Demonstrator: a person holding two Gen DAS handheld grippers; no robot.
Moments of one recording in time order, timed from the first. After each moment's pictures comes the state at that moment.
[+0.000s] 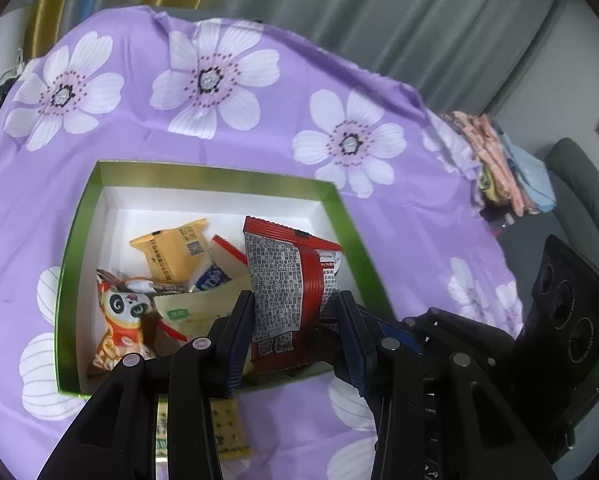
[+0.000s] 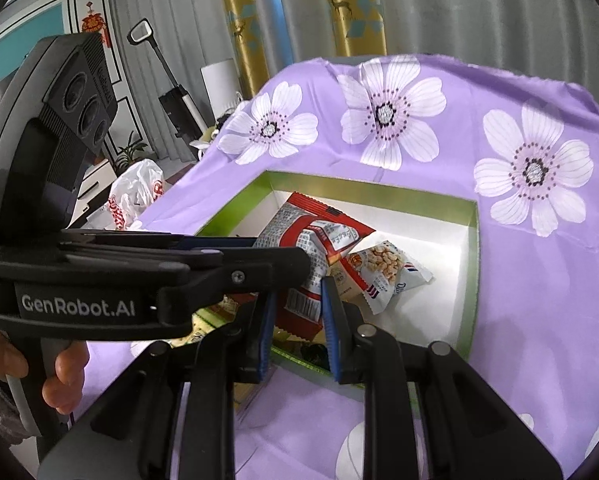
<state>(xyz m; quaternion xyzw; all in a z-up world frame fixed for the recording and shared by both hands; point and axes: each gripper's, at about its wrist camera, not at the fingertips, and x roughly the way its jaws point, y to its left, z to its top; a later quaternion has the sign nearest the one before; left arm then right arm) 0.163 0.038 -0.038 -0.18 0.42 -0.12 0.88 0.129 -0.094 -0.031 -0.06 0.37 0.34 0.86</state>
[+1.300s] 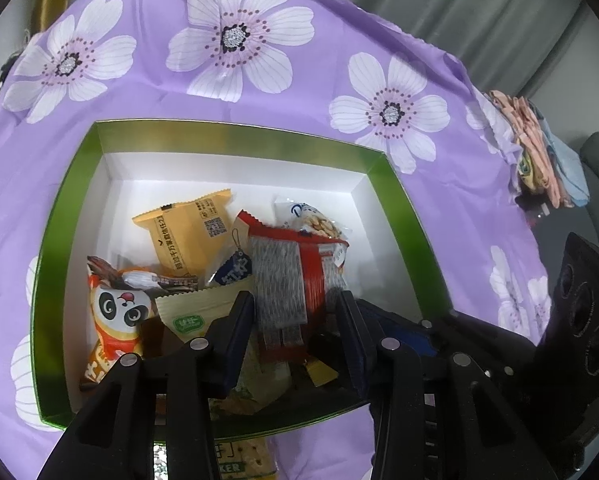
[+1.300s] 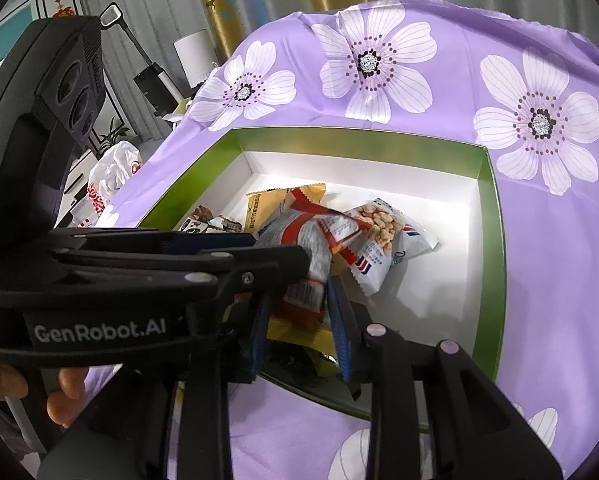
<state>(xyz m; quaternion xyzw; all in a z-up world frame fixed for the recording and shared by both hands) 0.192 0.036 -0.076 -0.16 0.47 -0.09 0.86 0.157 -0.089 -0.066 -0.05 0.43 0.31 0.85</state>
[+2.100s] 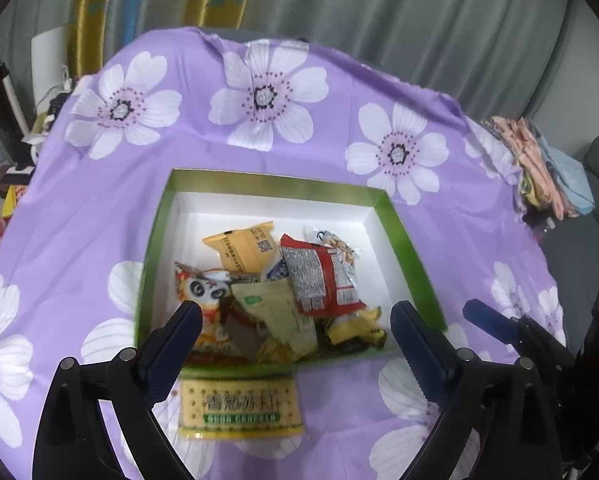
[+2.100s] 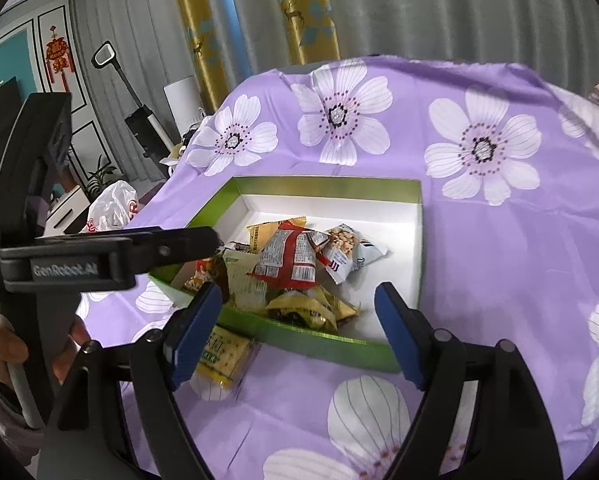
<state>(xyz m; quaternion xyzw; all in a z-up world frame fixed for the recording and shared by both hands) 0.125 0.056 -0.023 -0.14 0.40 -0.04 0.90 0.089 -0.135 -0.007 -0.02 0.36 0.28 0.89</state>
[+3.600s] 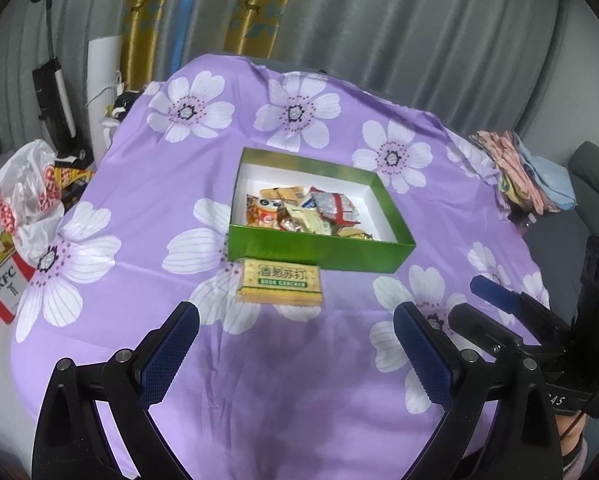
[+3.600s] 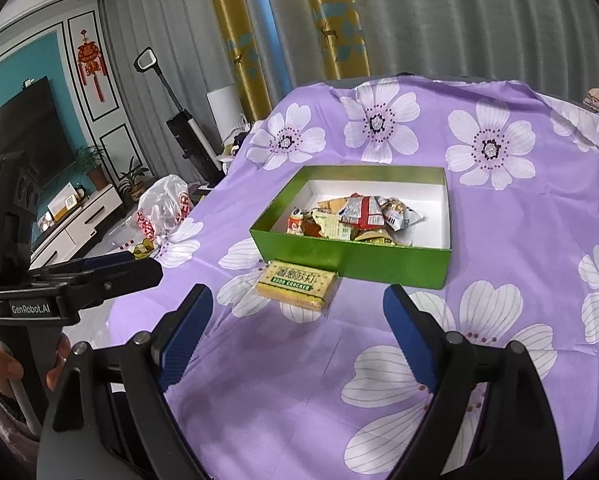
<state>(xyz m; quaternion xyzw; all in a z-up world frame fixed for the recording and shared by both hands) -0.049 0.069 0.000 -0.15 0.37 0.00 0.92 -0.034 -0.134 0.019 -0.01 0.35 0.31 0.88</state>
